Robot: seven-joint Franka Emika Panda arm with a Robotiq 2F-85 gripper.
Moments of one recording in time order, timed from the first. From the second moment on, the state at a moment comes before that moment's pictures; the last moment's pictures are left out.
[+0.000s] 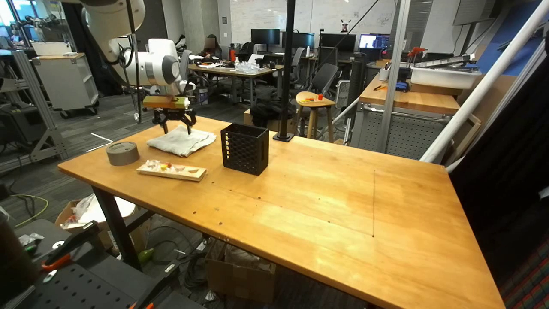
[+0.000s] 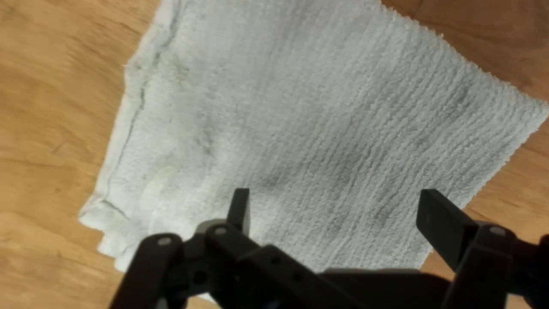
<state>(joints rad) 0.32 0.86 0.18 -1.47 -0.20 2.39 0.07</state>
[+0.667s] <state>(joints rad) 0.33 0.97 0.18 -1.36 -0.17 2.40 0.06</state>
